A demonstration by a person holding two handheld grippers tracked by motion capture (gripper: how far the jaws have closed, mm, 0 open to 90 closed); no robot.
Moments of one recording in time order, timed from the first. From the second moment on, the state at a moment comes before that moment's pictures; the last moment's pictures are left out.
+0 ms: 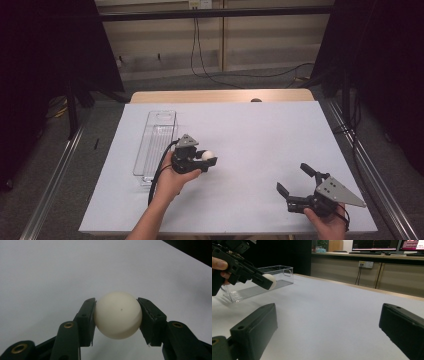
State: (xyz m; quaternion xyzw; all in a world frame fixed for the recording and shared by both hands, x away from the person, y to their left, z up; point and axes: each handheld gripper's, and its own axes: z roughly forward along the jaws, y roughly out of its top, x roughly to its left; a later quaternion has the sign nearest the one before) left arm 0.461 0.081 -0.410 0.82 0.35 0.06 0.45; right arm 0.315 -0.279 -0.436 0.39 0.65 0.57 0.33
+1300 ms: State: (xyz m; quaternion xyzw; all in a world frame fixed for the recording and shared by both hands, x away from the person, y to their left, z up) left arm 0.465 0.104 -0.397 0.81 0.36 0.07 0.46; right arm 0.315 -0.279 -0.437 0.39 0.65 0.57 0.33
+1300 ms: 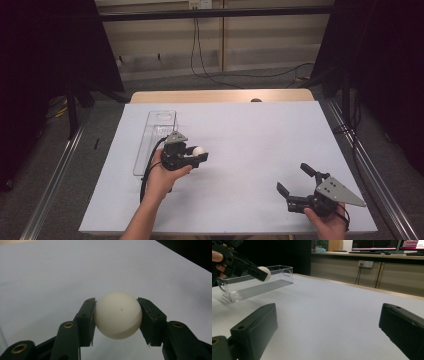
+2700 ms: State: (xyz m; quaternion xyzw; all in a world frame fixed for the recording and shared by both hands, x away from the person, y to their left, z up) left arm 0.468 0.116 -0.392 0.80 0.37 0.09 0.46; right arm 0.316 -0.279 -0.438 0.40 0.65 0.57 0.32
